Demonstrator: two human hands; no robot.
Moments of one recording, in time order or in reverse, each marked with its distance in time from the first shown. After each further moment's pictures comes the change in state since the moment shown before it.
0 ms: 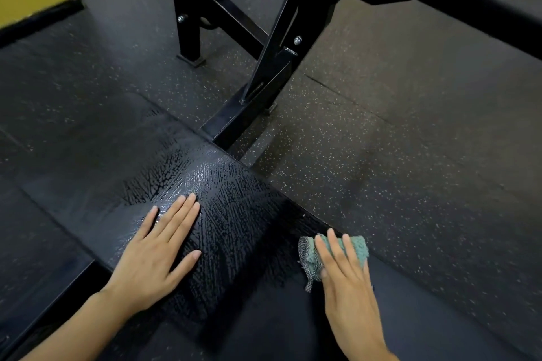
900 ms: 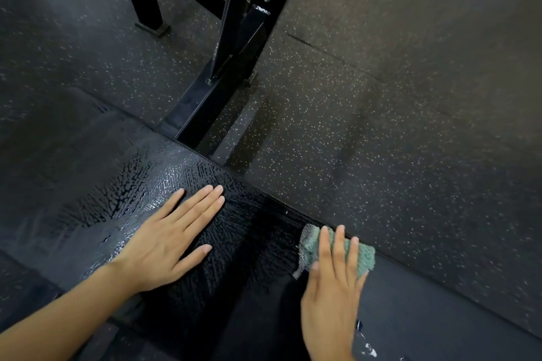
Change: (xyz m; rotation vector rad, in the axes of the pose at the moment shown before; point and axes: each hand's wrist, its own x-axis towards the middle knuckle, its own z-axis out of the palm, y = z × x) left_hand 0.075 0.014 -0.009 0.080 -0.123 0.377; right_hand 0.002 -0.015 0.029 0.049 0.254 0.346
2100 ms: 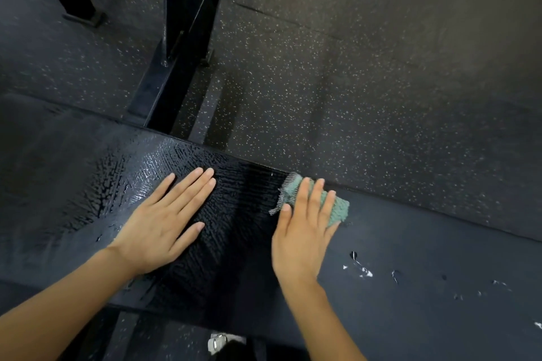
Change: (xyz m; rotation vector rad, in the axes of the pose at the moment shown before) left_hand 0.002 -0.014 0.000 -0.004 -0.044 0.154; right_hand -0.002 -0.062 0.008 0.064 -0.037 0.312
